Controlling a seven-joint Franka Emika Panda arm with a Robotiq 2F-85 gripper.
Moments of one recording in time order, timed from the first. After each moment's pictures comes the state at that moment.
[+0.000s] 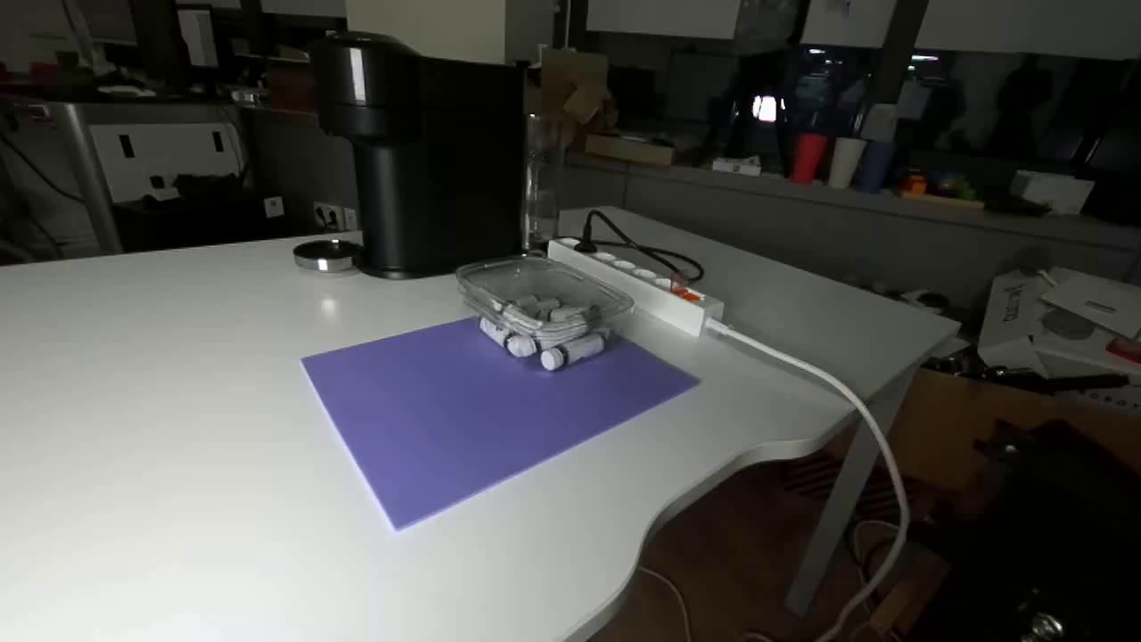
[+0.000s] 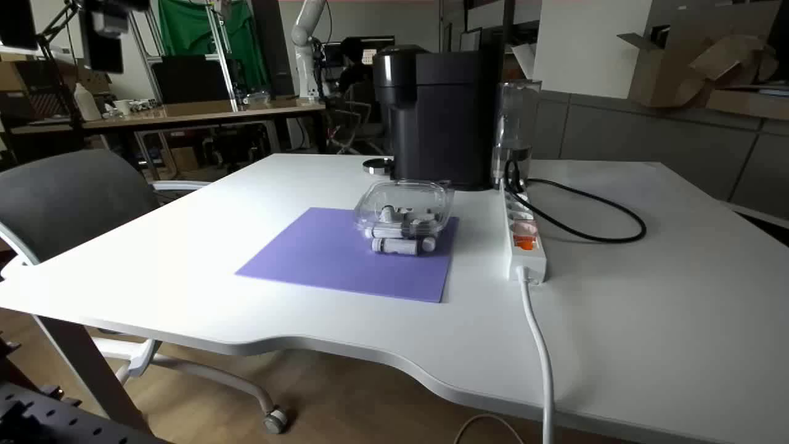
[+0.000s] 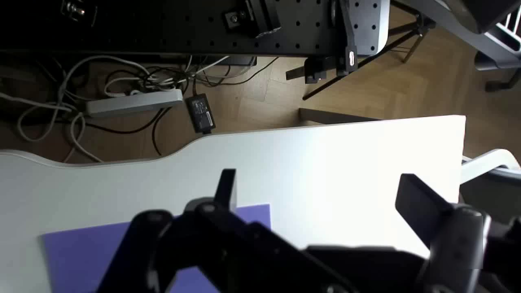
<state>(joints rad) 0.11 -0.76 -0.02 -2.81 0.25 1.92 -0.01</state>
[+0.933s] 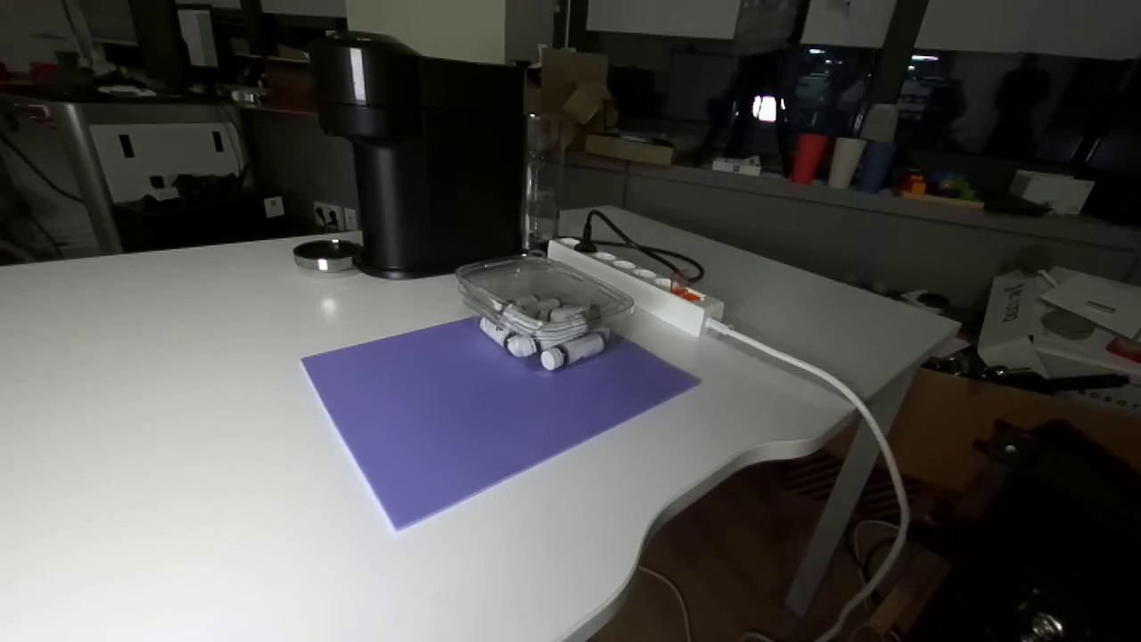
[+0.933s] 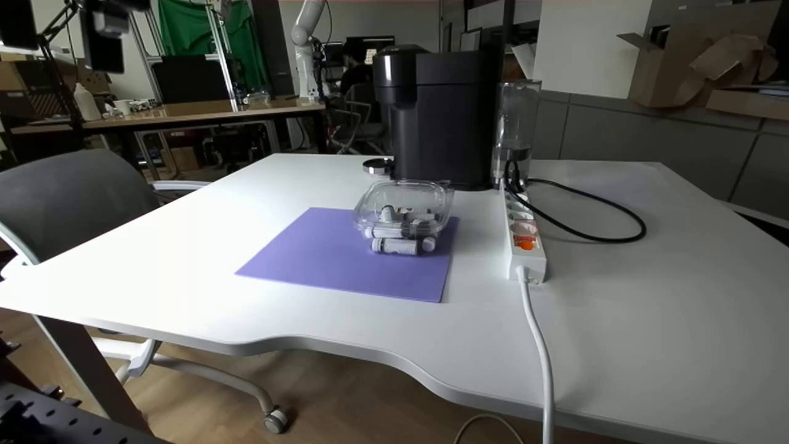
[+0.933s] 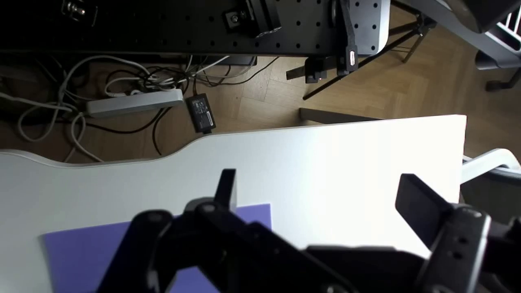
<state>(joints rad) 0.11 -0.76 -0.02 -2.81 0.25 1.92 -0.01</state>
